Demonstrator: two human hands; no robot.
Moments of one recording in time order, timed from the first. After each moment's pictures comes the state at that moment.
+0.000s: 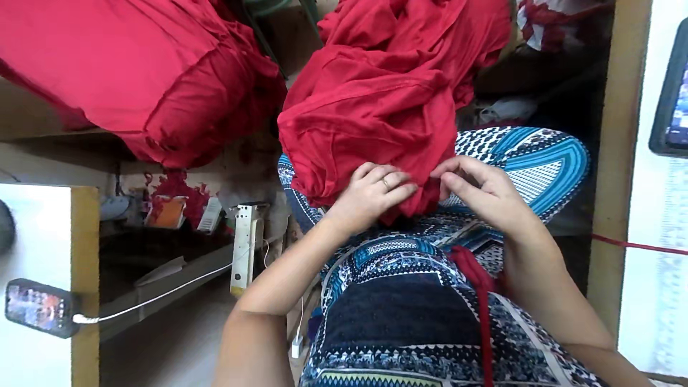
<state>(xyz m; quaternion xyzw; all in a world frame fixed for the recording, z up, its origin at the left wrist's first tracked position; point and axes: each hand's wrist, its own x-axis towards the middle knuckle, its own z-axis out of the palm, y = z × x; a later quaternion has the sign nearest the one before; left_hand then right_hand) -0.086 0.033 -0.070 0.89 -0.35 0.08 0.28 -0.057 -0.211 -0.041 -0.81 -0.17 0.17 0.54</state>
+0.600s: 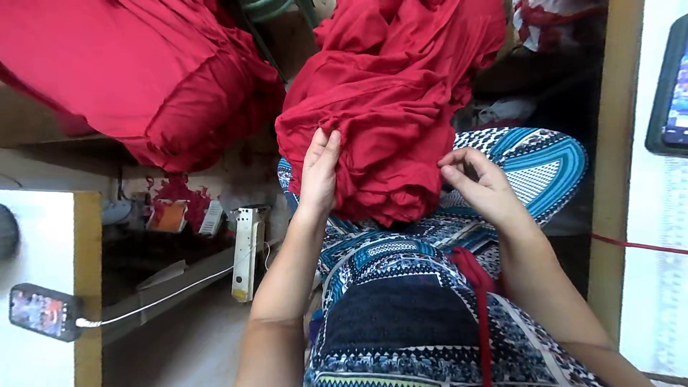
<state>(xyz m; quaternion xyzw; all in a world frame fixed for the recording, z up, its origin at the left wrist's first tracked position) -0.058 0.053 -0.036 0.57 0.09 0.04 0.82 -0.053 -0.211 -0.058 -0.81 -0.10 0.15 0.56</state>
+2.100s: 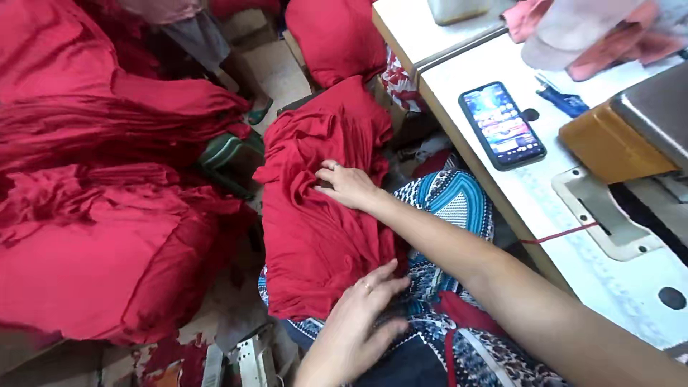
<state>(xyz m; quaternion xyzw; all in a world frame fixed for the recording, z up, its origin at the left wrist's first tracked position) -0.092 0.004 0.000 0.81 -0.35 -0.21 0.42 0.093 -0.137 -0.063 -0.91 -0.17 0.09 0.37</state>
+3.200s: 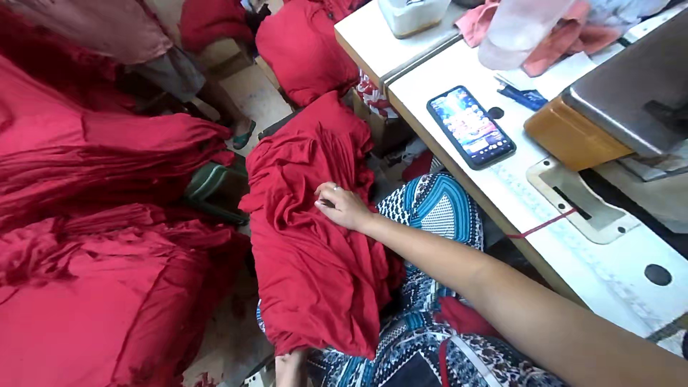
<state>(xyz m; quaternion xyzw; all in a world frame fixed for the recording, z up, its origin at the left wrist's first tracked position) -0.153 0.121 -0.109 0.67 0.25 -0.07 0.69 0.076 -0.146 -0.108 -0.84 -0.11 -0.01 0.53</state>
